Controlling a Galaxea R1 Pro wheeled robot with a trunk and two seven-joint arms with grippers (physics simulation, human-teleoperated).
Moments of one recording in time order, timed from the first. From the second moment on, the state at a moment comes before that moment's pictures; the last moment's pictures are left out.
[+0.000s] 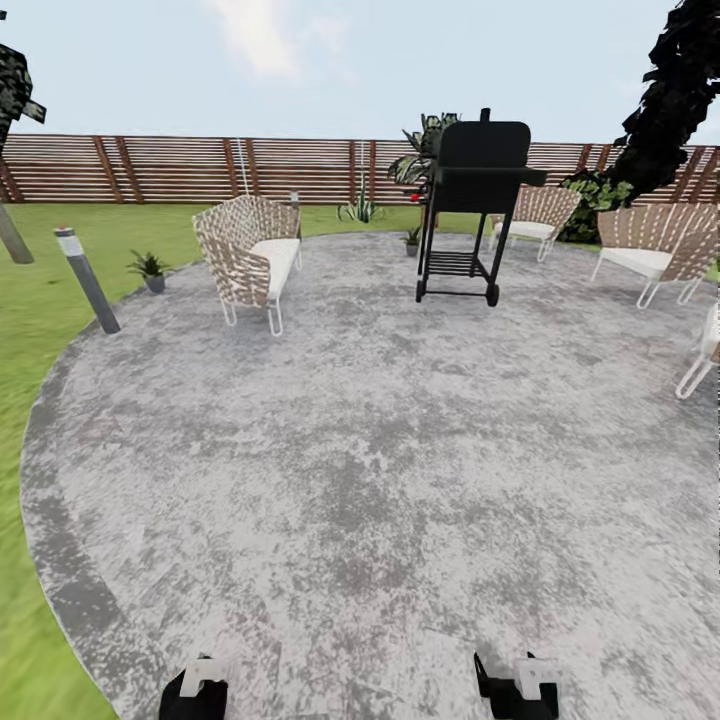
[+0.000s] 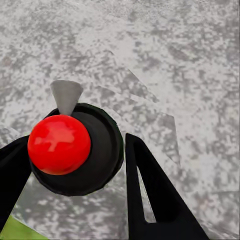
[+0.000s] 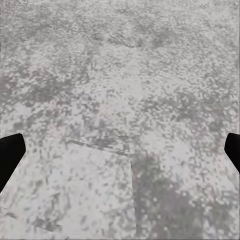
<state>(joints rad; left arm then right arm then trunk) -0.30 0.06 0.01 -0.36 -0.02 -0.33 0.01 -0.19 -0.04 -0.01 -0.54 0.00 -0.44 0.00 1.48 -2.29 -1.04</state>
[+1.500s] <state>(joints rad) -0.30 0.06 0.01 -0.36 -0.02 -0.33 0.01 -0.19 -0.04 -0.01 -0.54 0.00 -0.44 0.00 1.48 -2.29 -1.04</state>
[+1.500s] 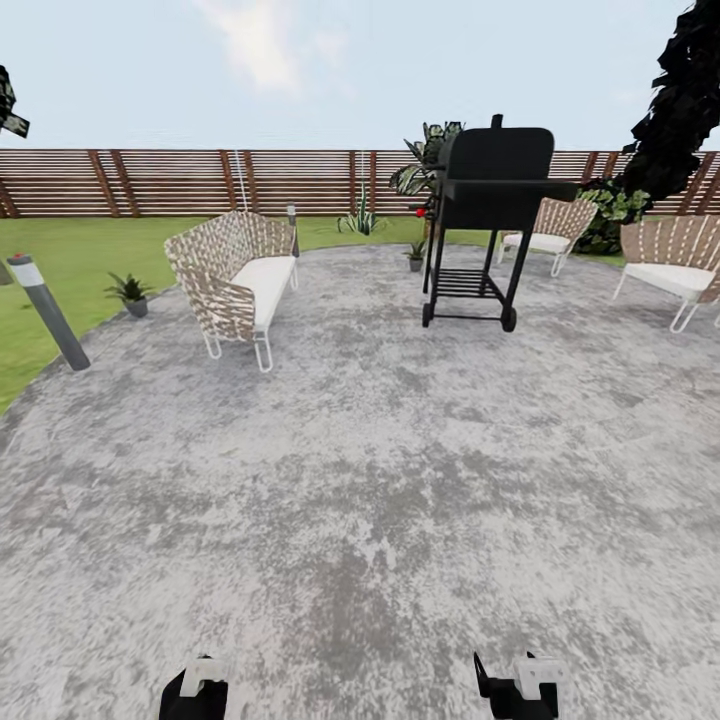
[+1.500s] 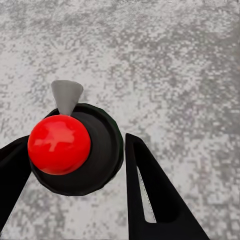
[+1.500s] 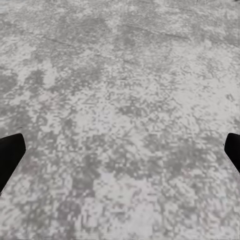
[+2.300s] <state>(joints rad) -0.30 0.06 0.01 -0.36 -0.02 -0.33 0.01 -0.19 -0.04 -0.01 -0.54 0.00 -0.44 0.00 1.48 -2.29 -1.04</state>
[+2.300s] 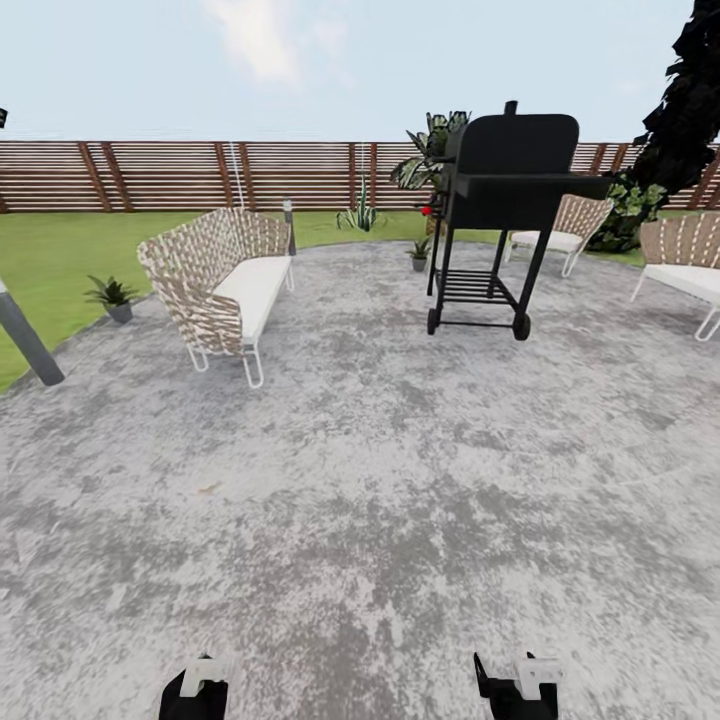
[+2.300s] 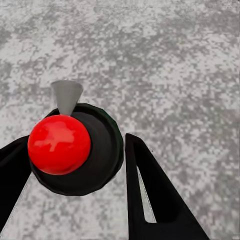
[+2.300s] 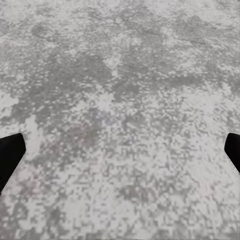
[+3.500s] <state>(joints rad) -0.30 0.06 0.01 -0.36 -0.02 -0.33 0.01 -0.19 -0.04 -0.01 -0.54 0.00 -0.44 0.00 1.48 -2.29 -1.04</state>
